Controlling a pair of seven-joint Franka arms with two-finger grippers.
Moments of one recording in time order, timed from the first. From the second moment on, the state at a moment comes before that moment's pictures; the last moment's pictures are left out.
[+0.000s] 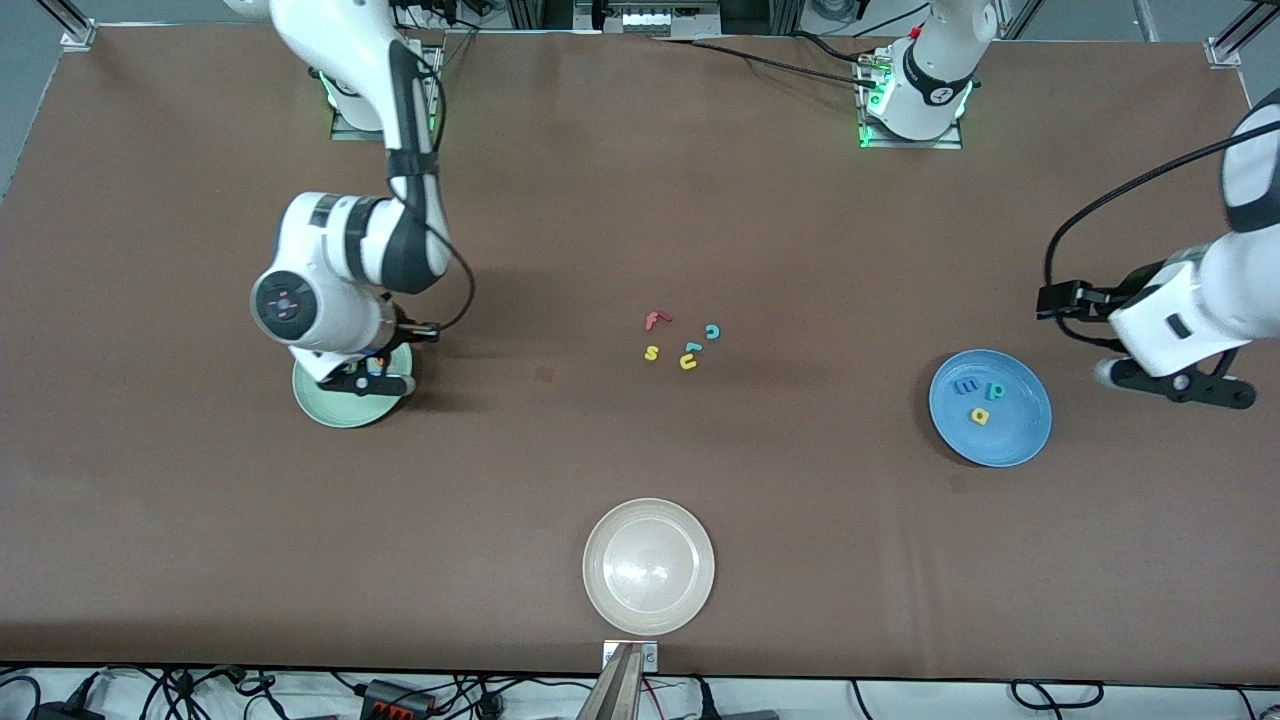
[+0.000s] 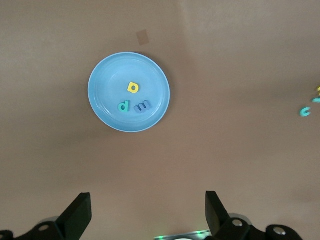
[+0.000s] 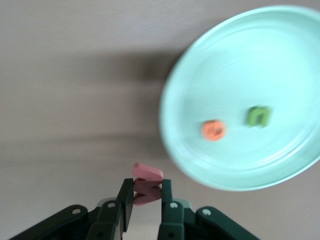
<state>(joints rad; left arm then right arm) 0.22 0.33 -0.30 -1.31 0.08 1.39 0.06 1.11 0.67 -0.99 -1.90 0.63 1.92 -0.15</state>
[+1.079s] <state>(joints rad) -0.02 -0.01 -0.01 -1.73 0.00 1.72 0.00 0.95 0.74 -0.99 -1.89 0.63 2.00 -0.47</state>
